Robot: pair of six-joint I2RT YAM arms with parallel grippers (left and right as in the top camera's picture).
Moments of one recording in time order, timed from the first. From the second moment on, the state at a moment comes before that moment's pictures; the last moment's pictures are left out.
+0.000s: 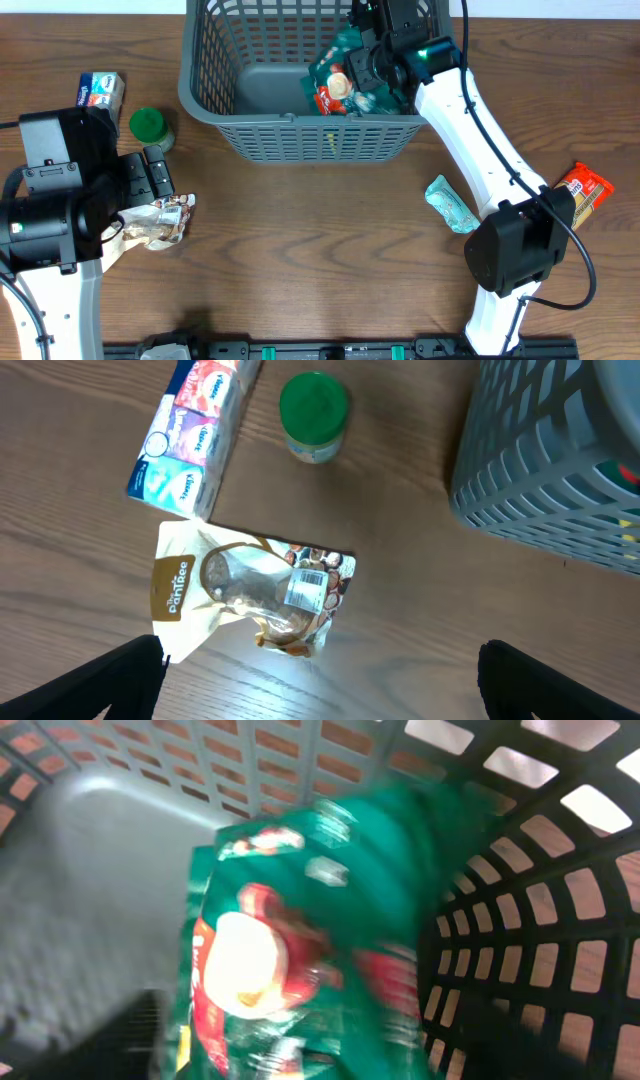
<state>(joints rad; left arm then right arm) 0.13 1.14 1.41 -1.26 -0.04 -0.12 0.38 2.01 1.92 -0.80 0.05 -0.03</state>
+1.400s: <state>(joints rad) 0.13 1.14 1.41 -1.24 -0.08 -0.12 -0.07 1.50 1.90 -1.68 0.01 -0.12</state>
